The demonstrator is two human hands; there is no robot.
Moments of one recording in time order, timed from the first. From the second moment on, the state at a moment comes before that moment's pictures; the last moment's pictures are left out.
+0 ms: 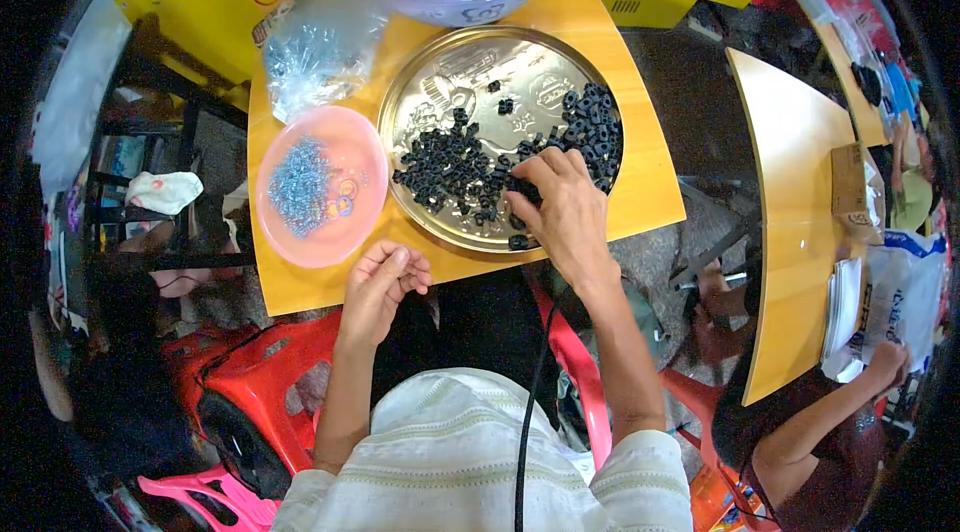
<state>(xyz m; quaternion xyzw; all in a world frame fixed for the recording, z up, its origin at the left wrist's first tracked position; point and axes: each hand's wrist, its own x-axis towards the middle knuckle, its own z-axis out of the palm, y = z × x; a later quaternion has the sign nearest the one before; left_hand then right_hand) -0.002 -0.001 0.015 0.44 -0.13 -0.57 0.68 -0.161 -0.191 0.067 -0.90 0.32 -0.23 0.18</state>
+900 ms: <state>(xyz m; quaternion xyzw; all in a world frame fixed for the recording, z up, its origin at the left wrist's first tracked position) -0.039 0.034 0.077 0.49 -0.28 -0.39 0.73 -0.155 -0.096 0.096 -0.46 0.20 -0.11 0.86</state>
